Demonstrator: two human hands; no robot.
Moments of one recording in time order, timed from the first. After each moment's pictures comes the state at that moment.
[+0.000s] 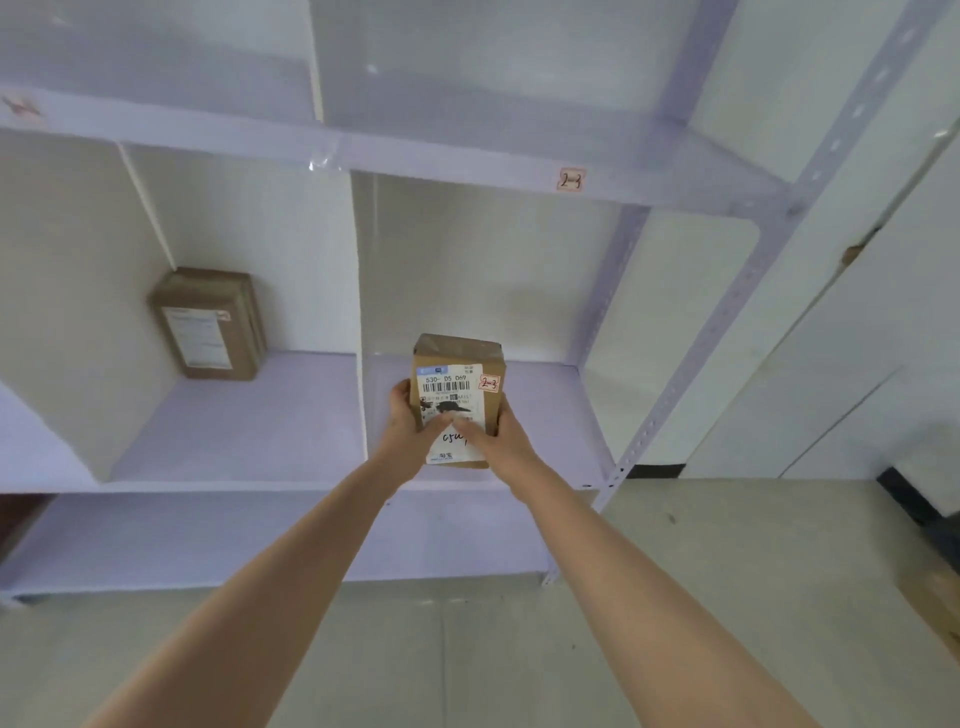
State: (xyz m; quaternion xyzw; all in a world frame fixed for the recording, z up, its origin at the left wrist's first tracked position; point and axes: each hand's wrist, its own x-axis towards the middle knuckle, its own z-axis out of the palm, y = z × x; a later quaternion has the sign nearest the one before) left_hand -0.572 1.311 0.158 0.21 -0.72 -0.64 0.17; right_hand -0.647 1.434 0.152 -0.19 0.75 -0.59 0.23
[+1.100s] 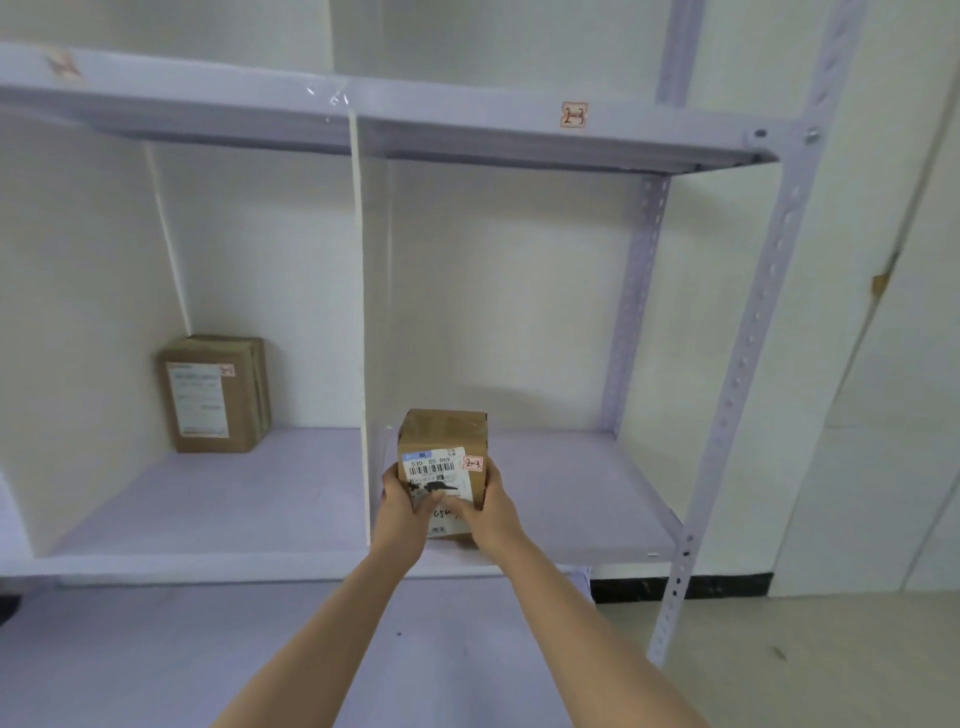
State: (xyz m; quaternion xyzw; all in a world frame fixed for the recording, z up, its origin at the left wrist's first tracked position) left_hand -0.612 1.272 0.000 0.24 -0.74 -0.56 0.28; right_hand -0.681 1.382 0.007 -0.27 0.76 -0.58 0.13
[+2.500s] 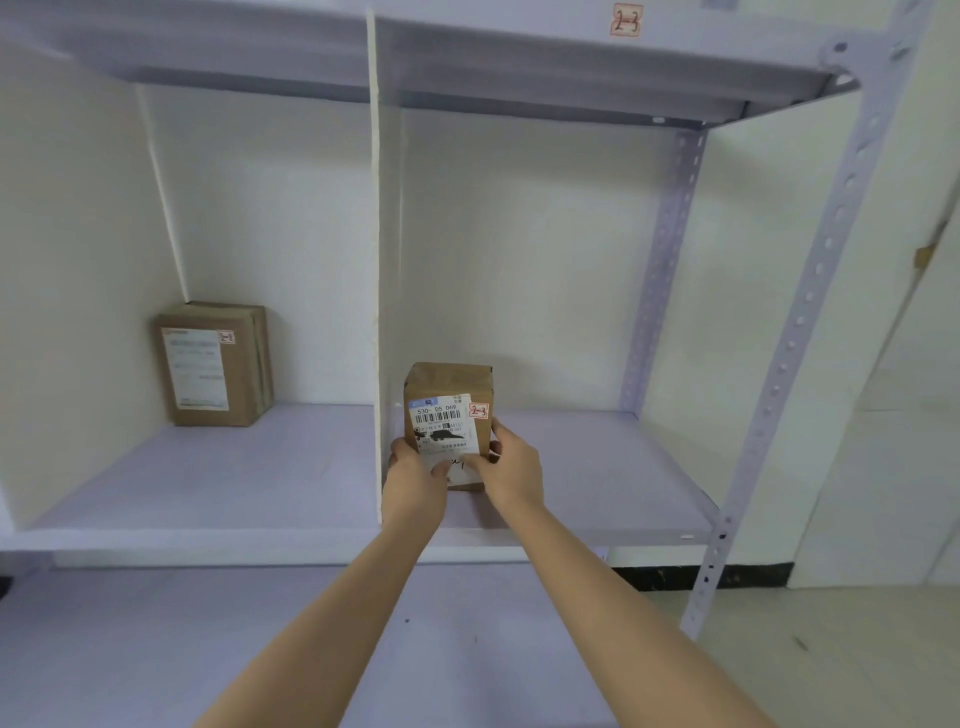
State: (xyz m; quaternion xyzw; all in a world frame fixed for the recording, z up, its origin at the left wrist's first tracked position) left_hand -0.633 1.264 -0.002 0.34 -0.79 -0.42 0.27; right_hand -0.703 1.358 0.002 -0.27 0.81 -0.52 -0.04
